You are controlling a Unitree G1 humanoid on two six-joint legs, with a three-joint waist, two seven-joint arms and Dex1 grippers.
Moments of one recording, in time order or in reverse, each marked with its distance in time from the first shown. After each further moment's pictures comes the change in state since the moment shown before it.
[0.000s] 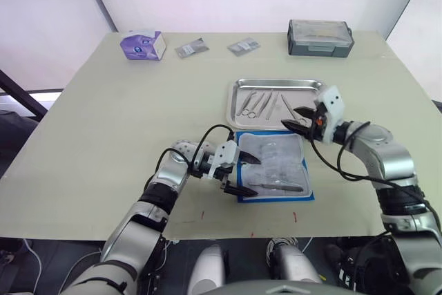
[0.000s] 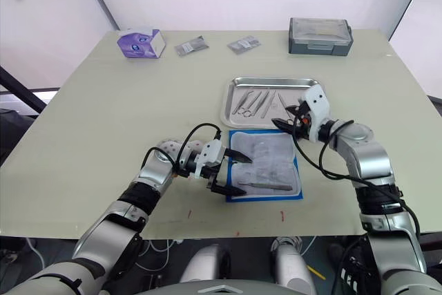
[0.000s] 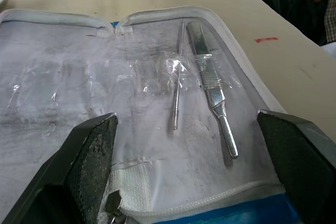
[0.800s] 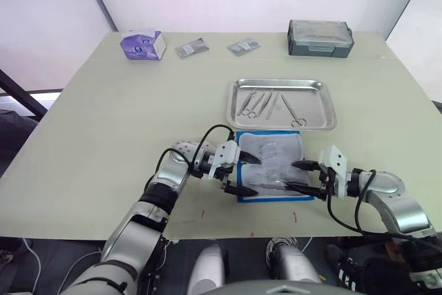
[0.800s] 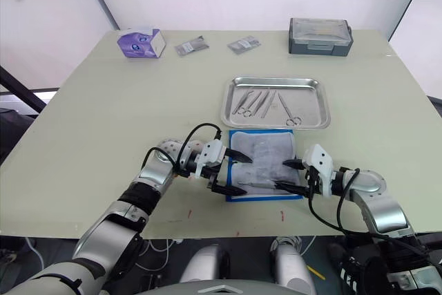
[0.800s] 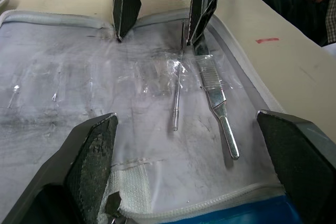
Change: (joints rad) left arm 0.001 -0.002 0.000 0.000 0.000 0.000 0.000; right arm 0.341 -0.111 0.084 -0.020 -0.016 -0.353 0.252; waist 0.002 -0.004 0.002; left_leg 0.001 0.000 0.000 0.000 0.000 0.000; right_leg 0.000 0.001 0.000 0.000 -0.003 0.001
